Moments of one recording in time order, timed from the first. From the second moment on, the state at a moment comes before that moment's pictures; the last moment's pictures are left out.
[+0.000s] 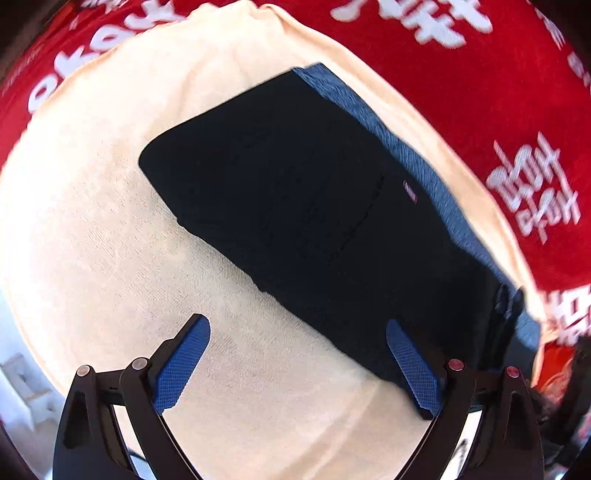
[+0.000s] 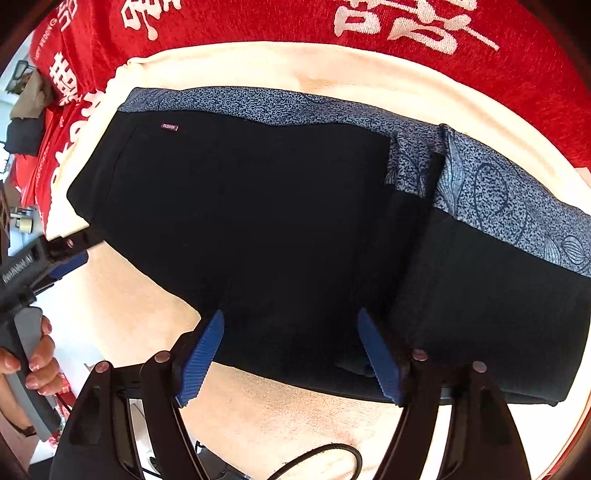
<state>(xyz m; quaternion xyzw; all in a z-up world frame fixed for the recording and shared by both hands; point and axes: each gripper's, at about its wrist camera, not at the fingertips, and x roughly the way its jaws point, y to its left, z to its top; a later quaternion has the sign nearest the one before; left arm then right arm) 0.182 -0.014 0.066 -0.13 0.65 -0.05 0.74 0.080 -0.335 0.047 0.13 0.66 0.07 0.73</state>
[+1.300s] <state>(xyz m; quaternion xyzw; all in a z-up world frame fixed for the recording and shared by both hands) 0.219 -0.011 0.040 -0.24 0.58 -0.06 0.77 0.081 -0.346 0.067 0.14 0.65 0.09 0.75</state>
